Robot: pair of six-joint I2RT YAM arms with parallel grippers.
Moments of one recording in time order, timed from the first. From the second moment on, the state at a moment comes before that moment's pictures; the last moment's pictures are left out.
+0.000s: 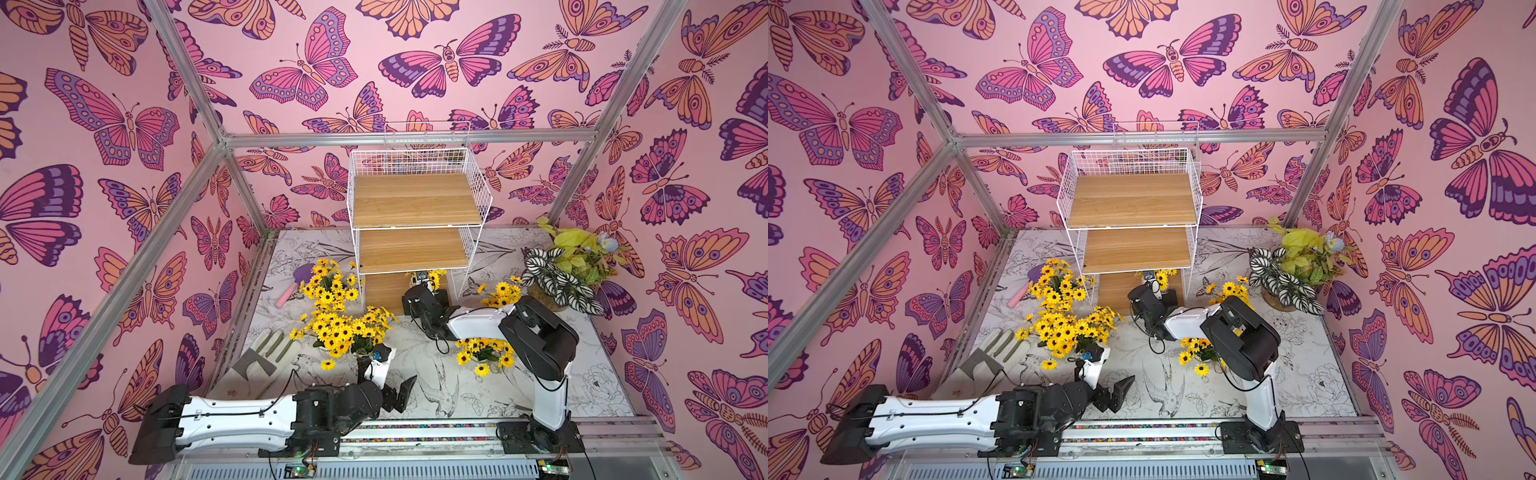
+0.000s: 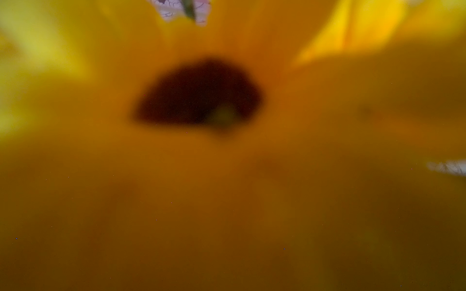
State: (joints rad) left arm -1.40 0.78 0.35 -0.05 -0.58 -0.55; right arm 0.80 1.96 1.05 0.19 0.62 0.36
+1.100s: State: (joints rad) left arm -1.29 0.73 0.31 -0.01 -0.46 -0.51; right arm 0.76 2.08 1.14 0.27 0.60 0.35
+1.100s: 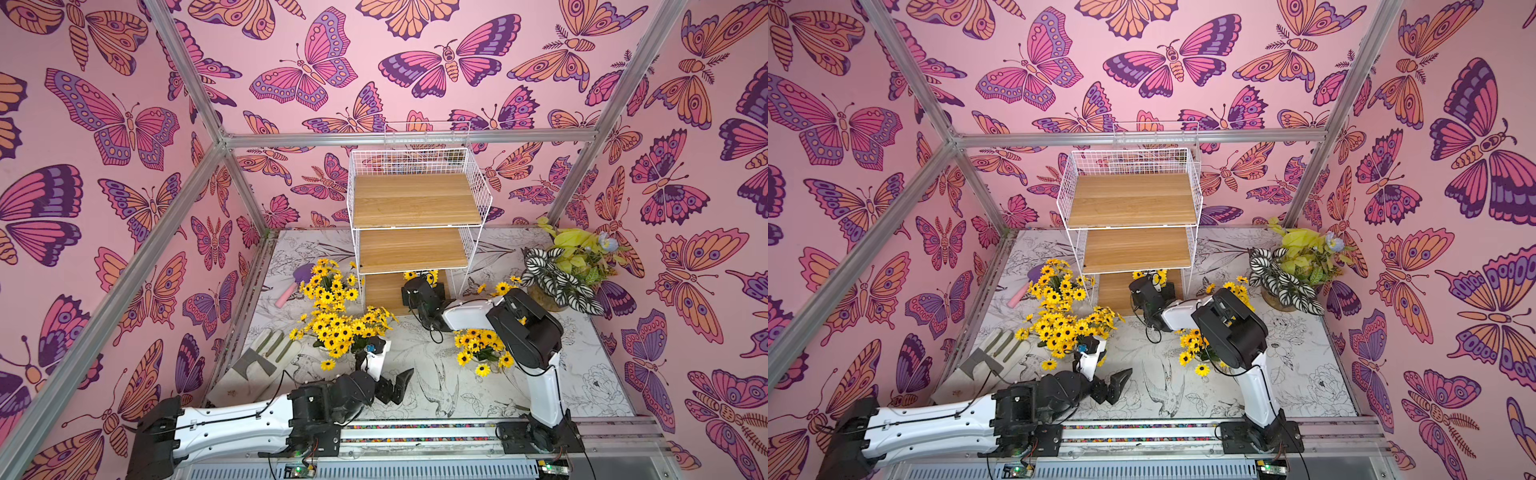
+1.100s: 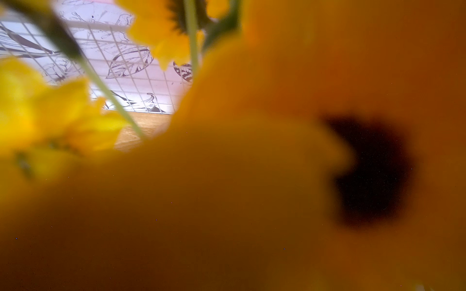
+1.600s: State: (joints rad) left arm -1.28 0.68 0.31 -0.08 -0.52 -0.51; right arm 0.78 2.00 1.04 0.33 0.51 0.32
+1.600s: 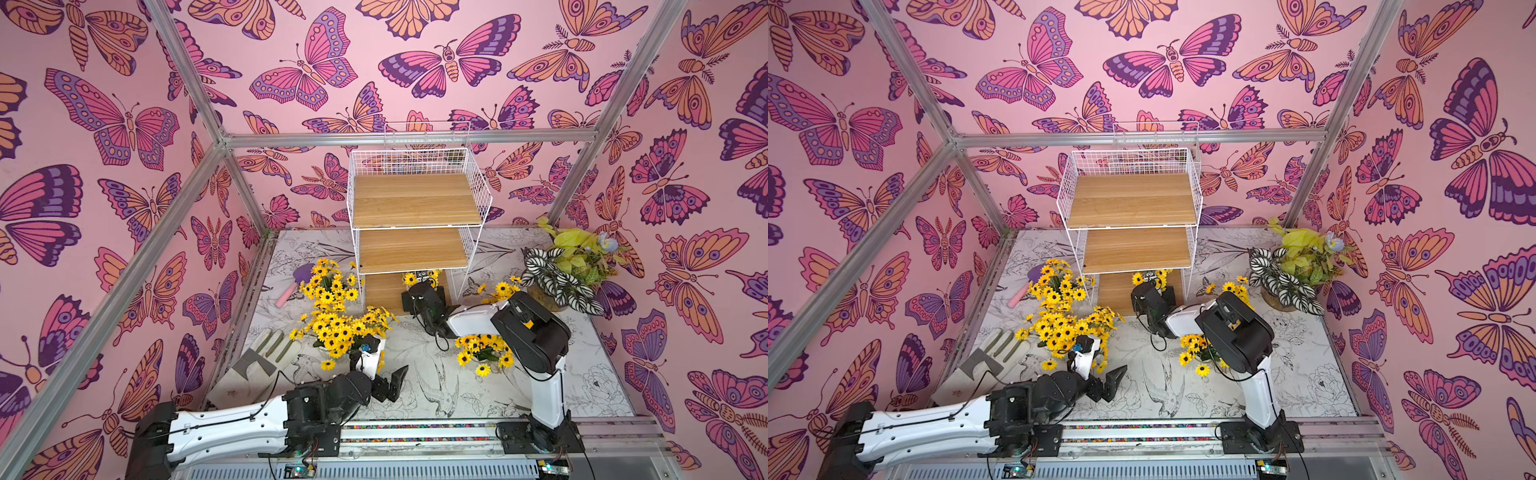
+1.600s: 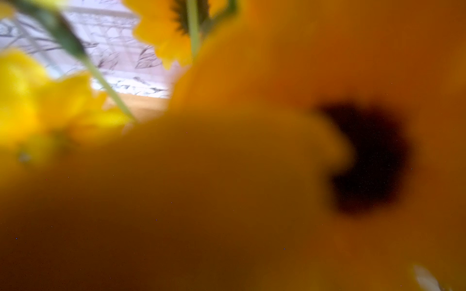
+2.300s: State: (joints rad) left arm -1.28 0.51 0.31 -0.19 -0.55 -0.51; right arm 1.02 1.58 0.77 0.18 0.48 0.32
